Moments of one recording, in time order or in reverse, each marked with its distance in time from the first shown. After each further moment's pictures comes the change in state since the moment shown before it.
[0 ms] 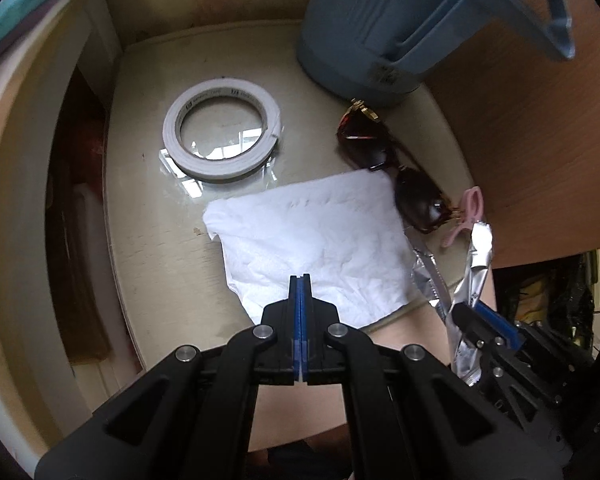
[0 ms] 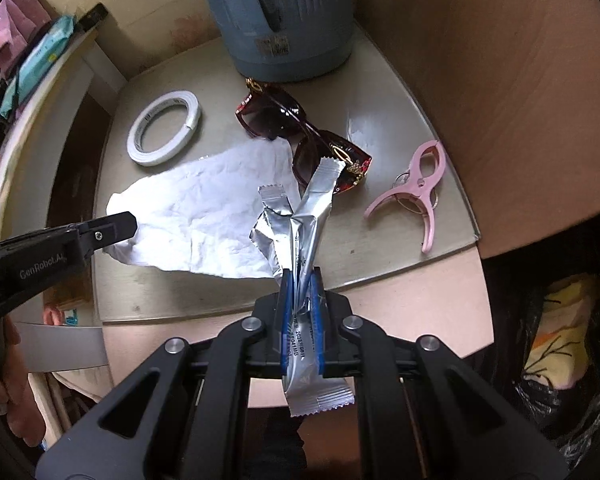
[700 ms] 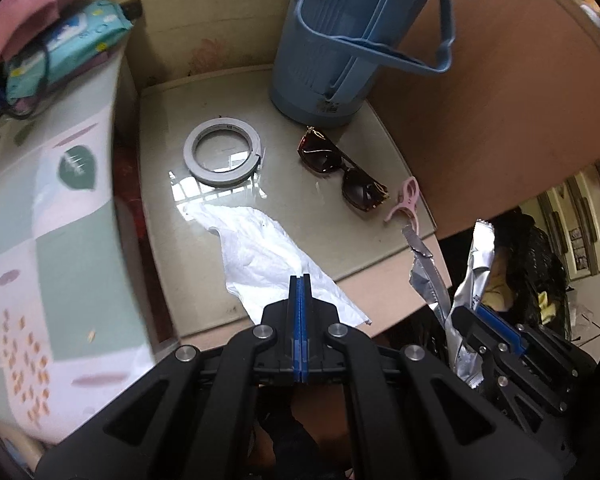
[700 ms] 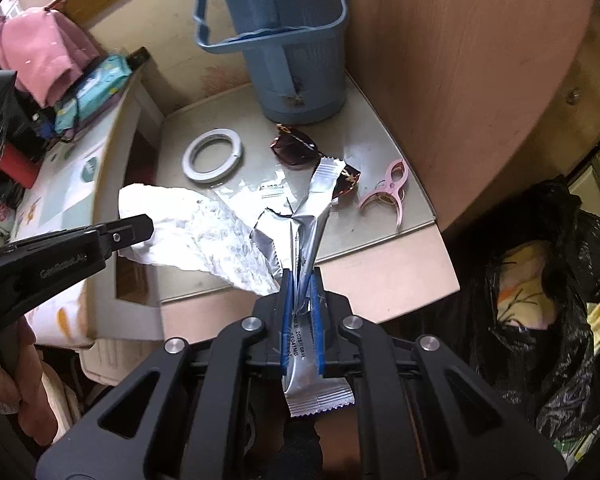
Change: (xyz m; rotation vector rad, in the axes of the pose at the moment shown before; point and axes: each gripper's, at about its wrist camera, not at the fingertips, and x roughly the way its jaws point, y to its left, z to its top) left arm -0.095 -0.026 -0.044 0.073 -0.081 -0.029; right arm -0.117 0.035 -0.048 0.028 -0.115 -0.008
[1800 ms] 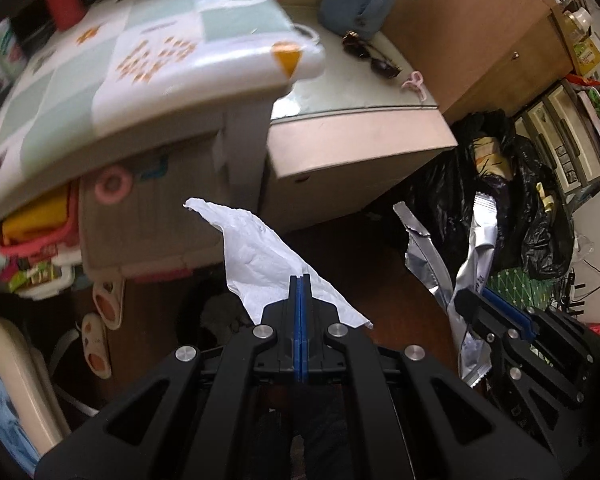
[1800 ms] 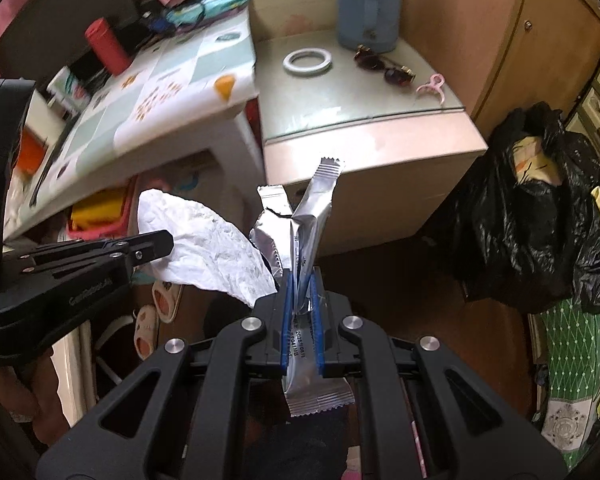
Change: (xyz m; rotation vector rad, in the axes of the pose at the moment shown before) left arm -0.092 0.083 -0.257 -0.025 0.046 0.017; right arm -0.086 0.132 -0.239 -0.078 0.038 0.035
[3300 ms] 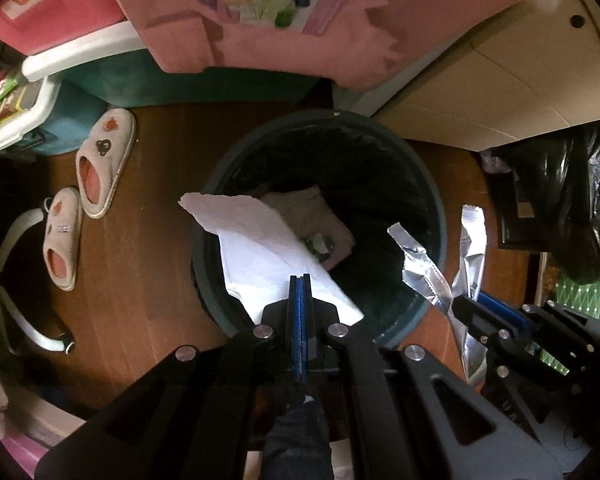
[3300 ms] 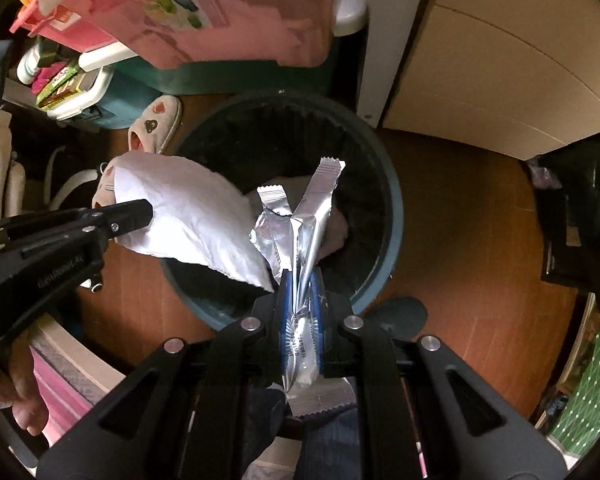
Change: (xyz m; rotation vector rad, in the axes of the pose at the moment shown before) left arm 0.285 0.191 -0.166 -0.278 0.210 0.076; right arm 0.349 0.083 -0.153 -0.265 0.386 0.058
